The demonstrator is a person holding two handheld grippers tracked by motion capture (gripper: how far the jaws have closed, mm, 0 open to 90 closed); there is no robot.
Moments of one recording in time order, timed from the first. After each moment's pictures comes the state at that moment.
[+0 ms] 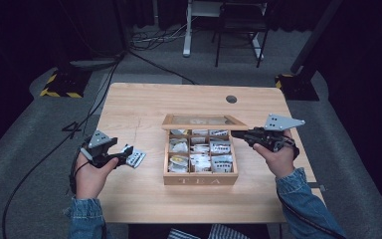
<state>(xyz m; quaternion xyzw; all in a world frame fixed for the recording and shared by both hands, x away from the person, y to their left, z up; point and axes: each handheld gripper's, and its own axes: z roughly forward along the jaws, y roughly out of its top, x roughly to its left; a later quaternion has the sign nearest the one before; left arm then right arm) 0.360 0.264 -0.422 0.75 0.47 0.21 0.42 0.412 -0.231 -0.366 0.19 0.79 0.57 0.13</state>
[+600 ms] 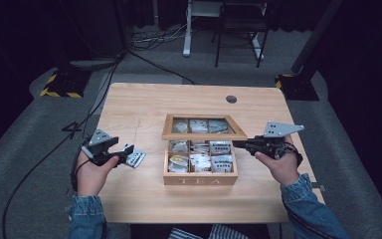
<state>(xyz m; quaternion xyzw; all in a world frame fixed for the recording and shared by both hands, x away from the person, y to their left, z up) 0.369 0.262 -0.428 0.75 0.47 0.19 0.42 0.394 -0.234 -0.372 0.20 0.81 0.53 0.11</state>
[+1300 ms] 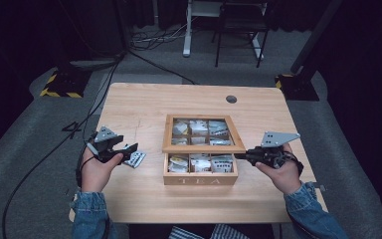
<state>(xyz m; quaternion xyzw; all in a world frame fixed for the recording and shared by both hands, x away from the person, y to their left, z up) 0.379 0.254 -0.428 0.76 0.46 0.18 0.42 0.381 -0.238 -0.392 0.21 0.84 0.49 0.09</state>
